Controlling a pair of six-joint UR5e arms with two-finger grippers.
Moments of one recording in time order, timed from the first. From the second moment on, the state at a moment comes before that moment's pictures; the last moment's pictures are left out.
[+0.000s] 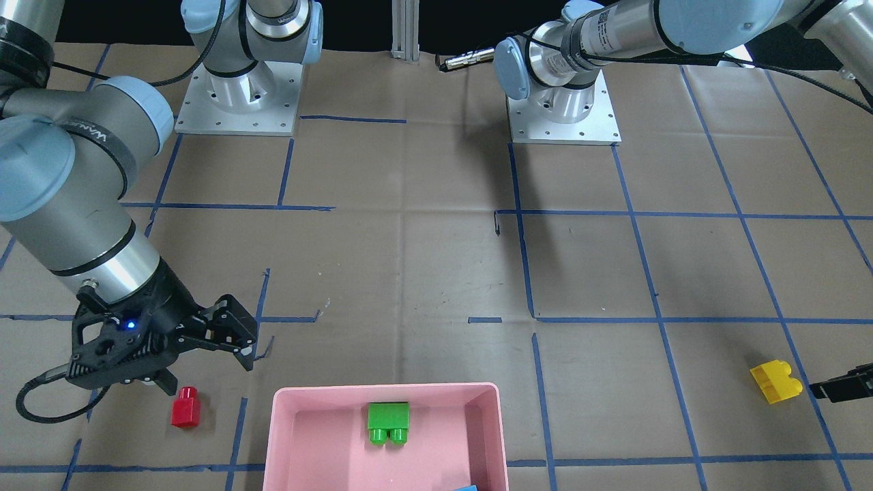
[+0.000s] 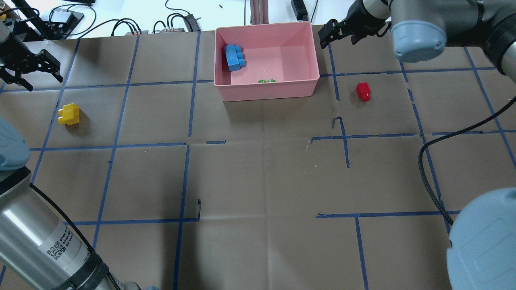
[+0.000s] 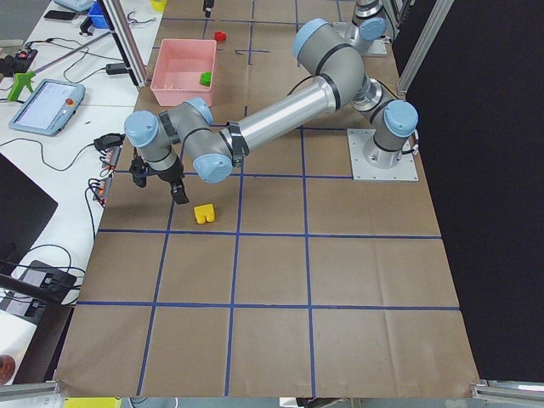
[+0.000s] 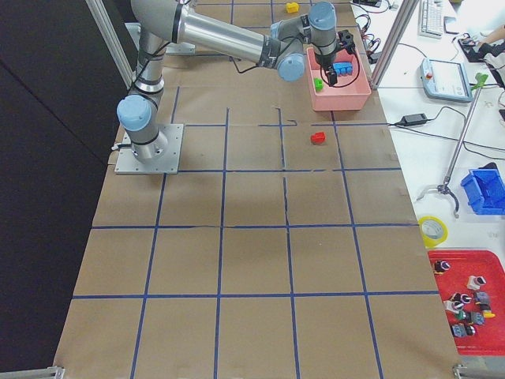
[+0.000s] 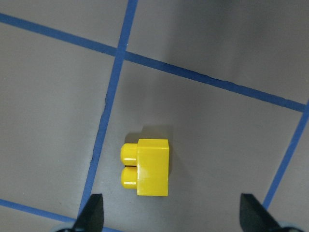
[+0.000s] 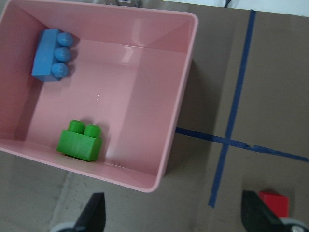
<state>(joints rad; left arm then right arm) -1.01 -2.31 -1.07 -1.42 1.59 0.25 1.51 -1.19 1.50 -2.18 -1.37 -0.30</state>
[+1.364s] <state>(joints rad) -1.00 -2.33 -1.33 -1.13 1.59 0.26 1.46 -0.97 1.58 -2.31 -1.61 -0.18</state>
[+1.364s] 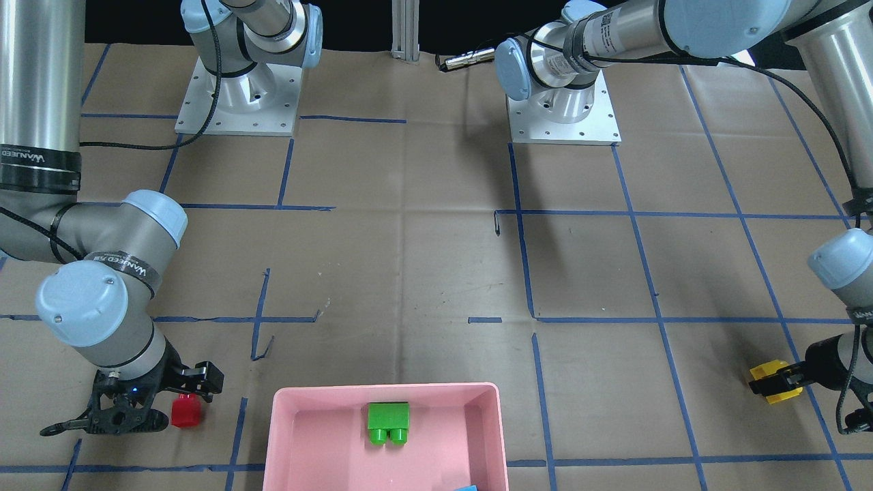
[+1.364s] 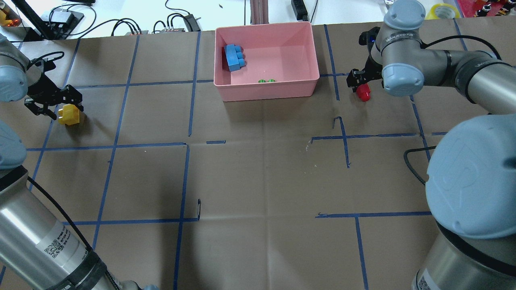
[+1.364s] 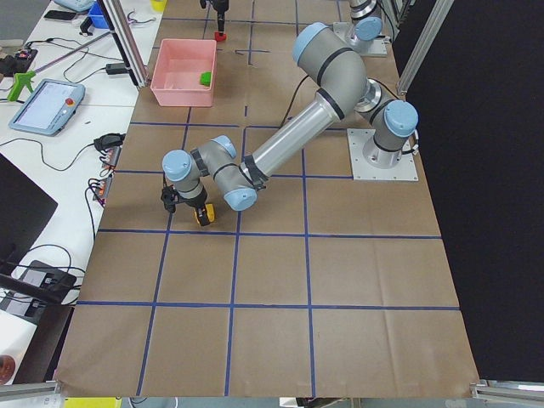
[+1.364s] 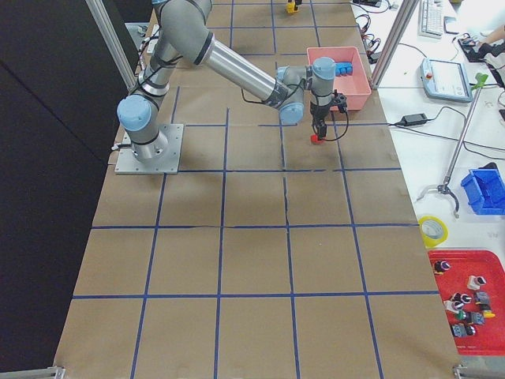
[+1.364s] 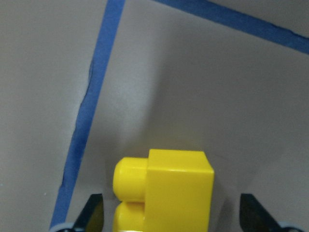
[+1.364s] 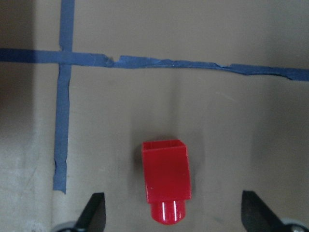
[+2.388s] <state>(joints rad) -1.00 -2.32 -1.33 -1.11 1.59 0.31 1.46 -0.95 1.58 -2.26 -1.60 -0.19</state>
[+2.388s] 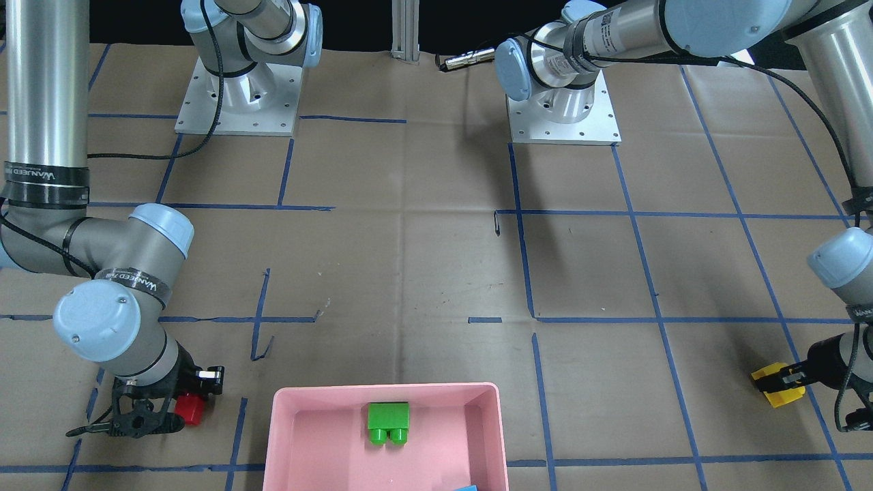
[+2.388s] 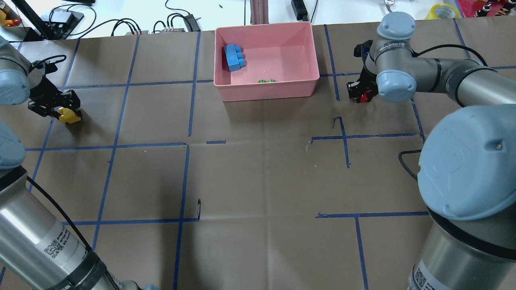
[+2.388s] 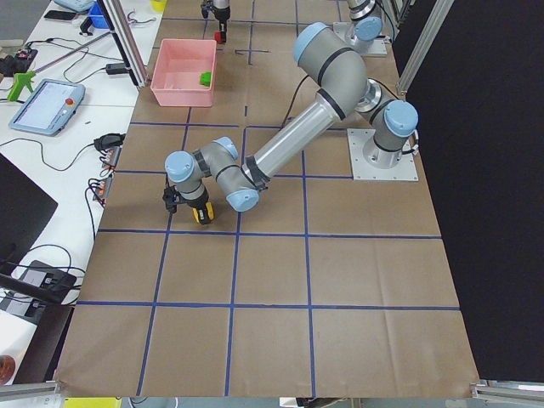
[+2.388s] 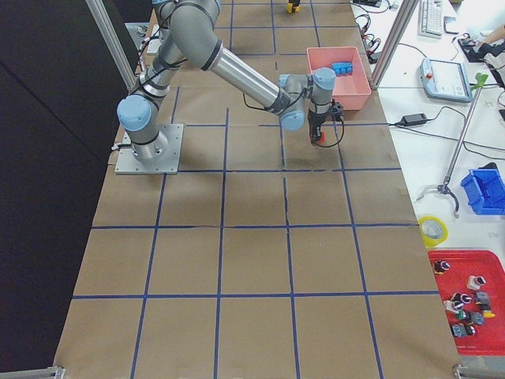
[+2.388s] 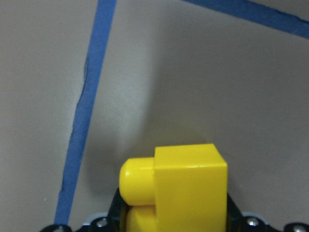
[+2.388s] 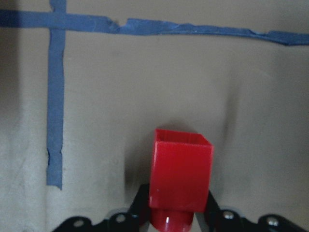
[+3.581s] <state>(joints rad) -1.33 -2.16 -0.93 -1.54 1.58 0.23 1.51 -1.05 1.30 -1.86 -1.52 -0.17</state>
